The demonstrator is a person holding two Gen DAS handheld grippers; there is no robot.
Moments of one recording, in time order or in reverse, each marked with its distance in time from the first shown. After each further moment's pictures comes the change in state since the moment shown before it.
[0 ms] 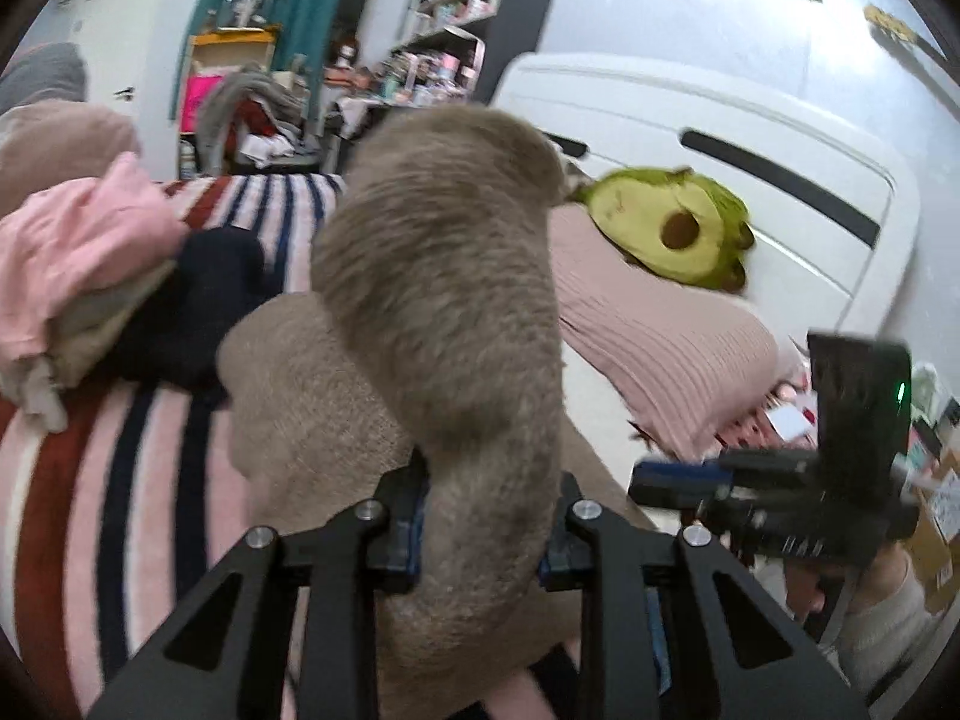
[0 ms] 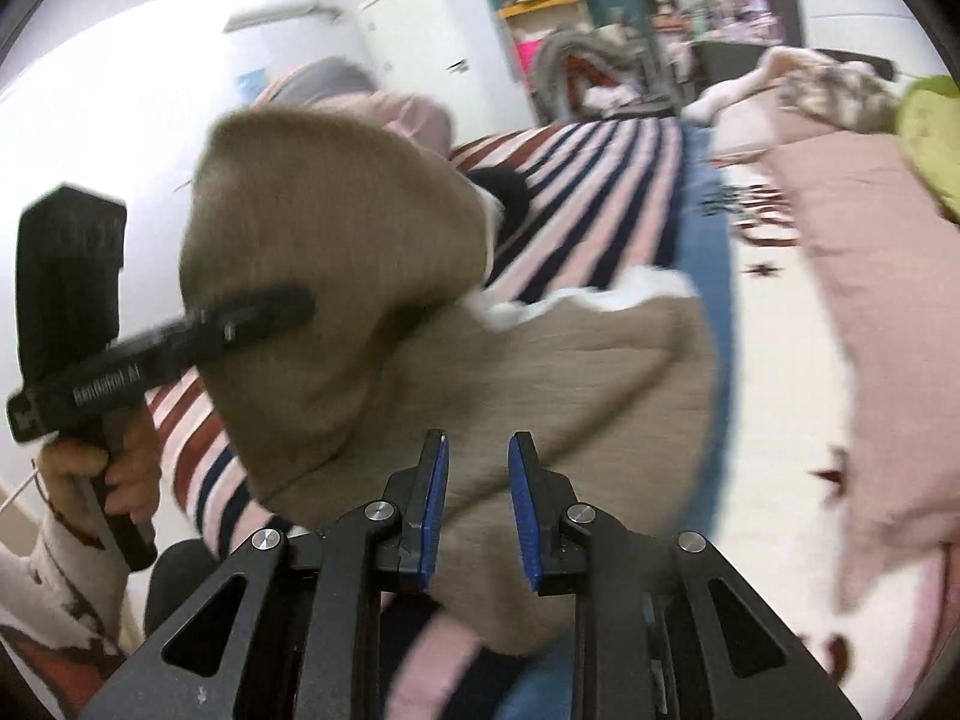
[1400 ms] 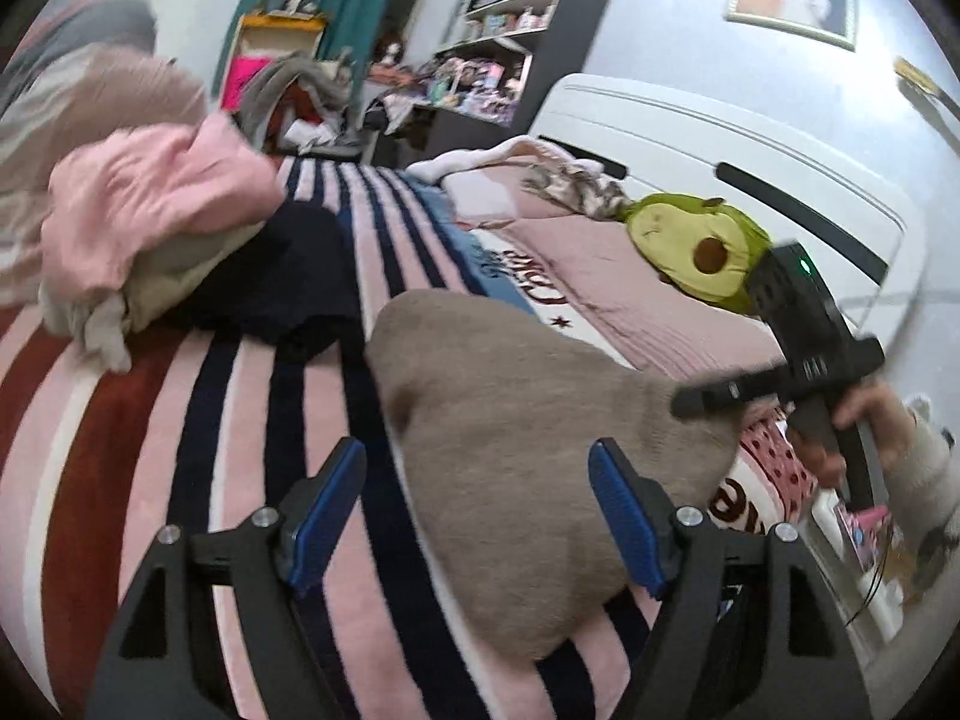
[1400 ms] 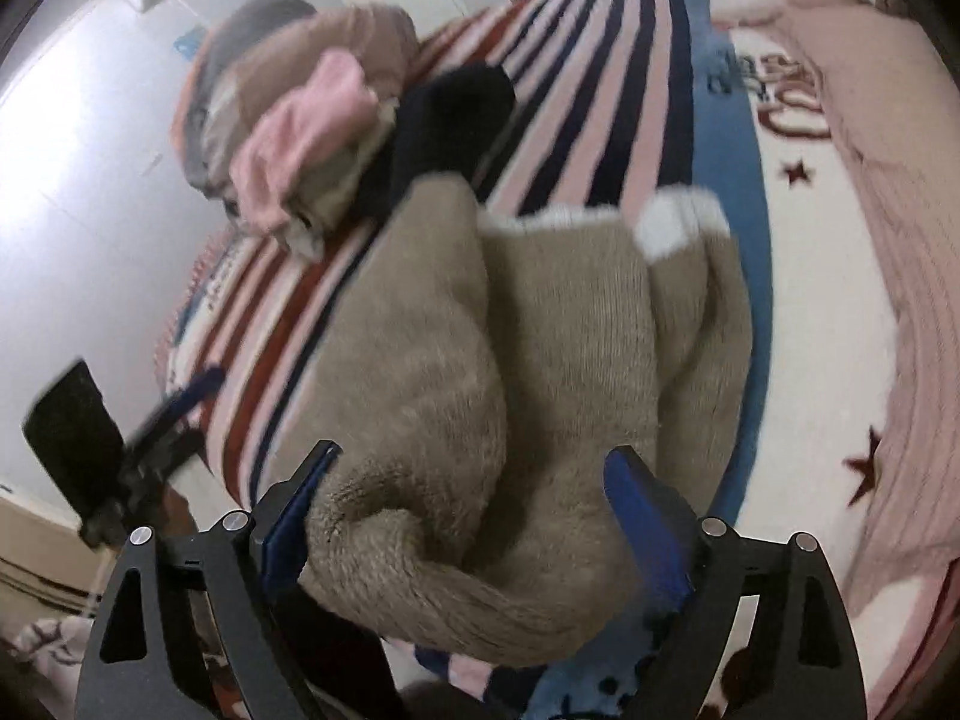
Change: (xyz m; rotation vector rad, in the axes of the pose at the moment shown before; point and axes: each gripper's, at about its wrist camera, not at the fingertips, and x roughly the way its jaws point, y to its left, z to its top) left arm -0.057 0.080 -0.029 -0.129 -0.028 0.043; right arm 0.060 -0.026 0.058 0.169 0.378 0.100
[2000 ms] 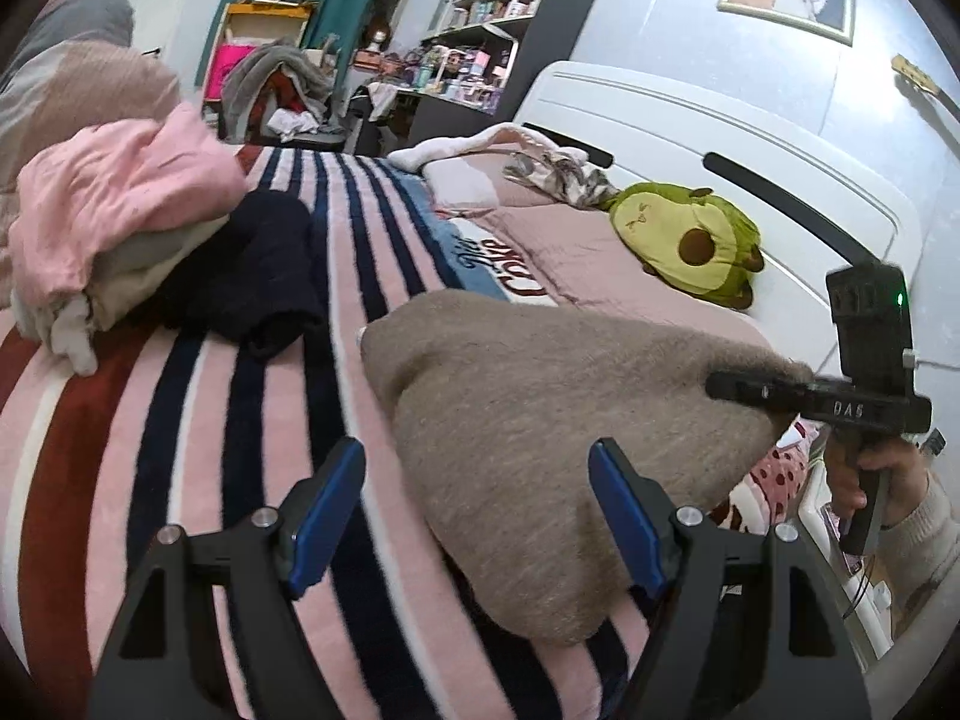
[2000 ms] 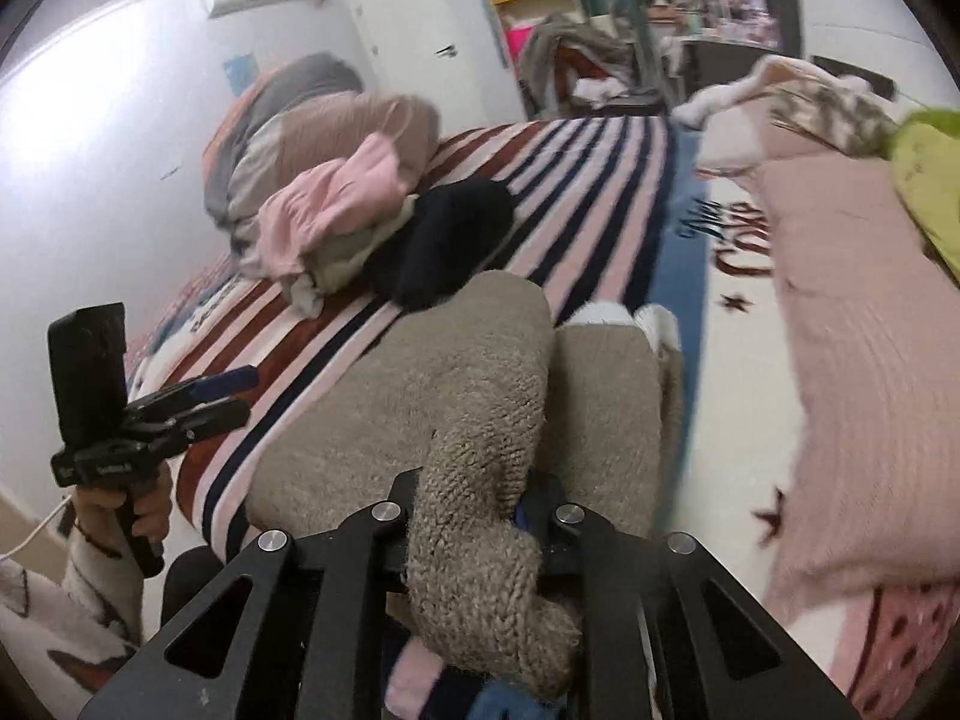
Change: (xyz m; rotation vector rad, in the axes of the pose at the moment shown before) left arm 0.019 -0.025 0.009 0.028 0.027 -0.048; right arm -0.068 0.023 -0.054 -0.158 -0.314 -0.137
